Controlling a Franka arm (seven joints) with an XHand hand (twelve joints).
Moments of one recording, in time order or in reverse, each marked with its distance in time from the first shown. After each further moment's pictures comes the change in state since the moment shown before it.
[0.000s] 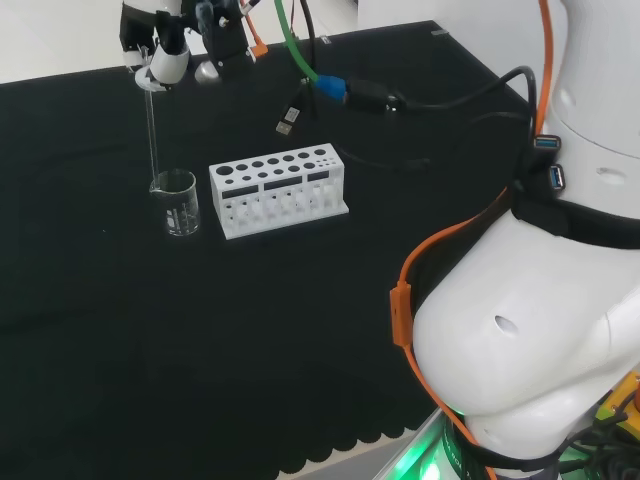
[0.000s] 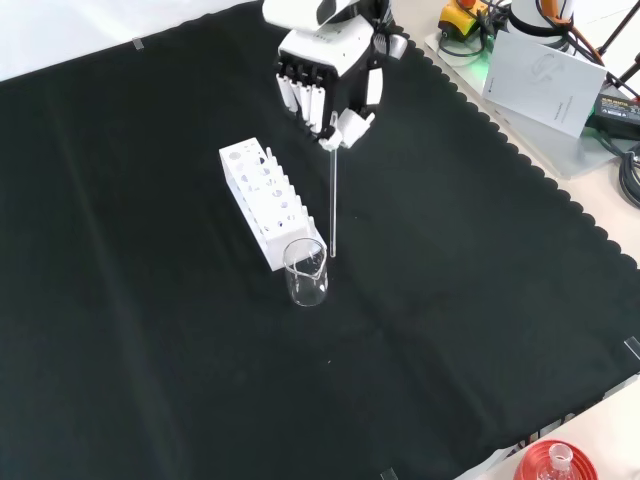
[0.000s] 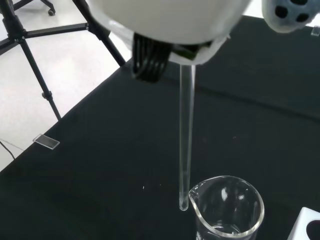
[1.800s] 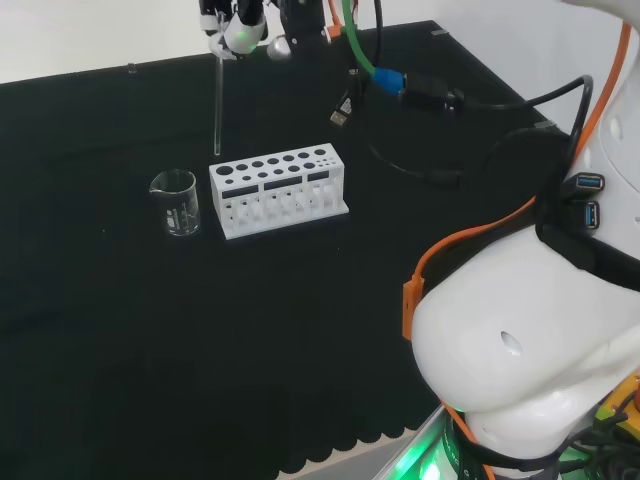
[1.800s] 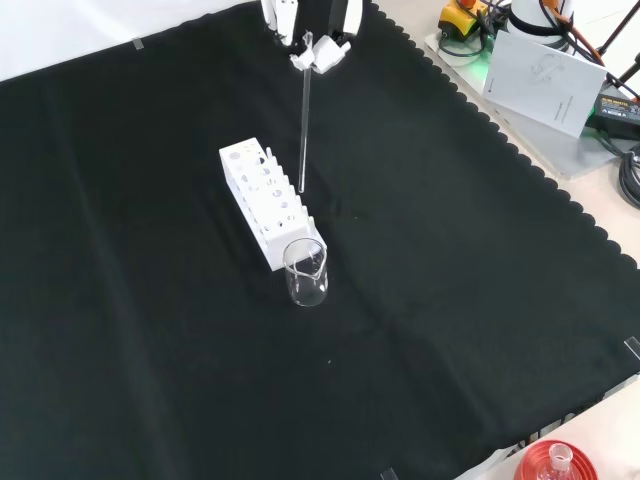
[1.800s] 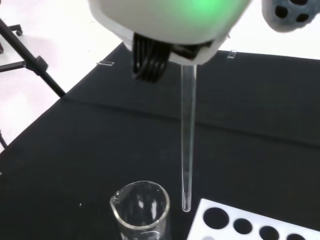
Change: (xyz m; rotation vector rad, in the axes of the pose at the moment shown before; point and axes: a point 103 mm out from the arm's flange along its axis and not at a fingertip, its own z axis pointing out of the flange) arm -0.062 -0.069 -0.046 -0.097 -0.006 0.141
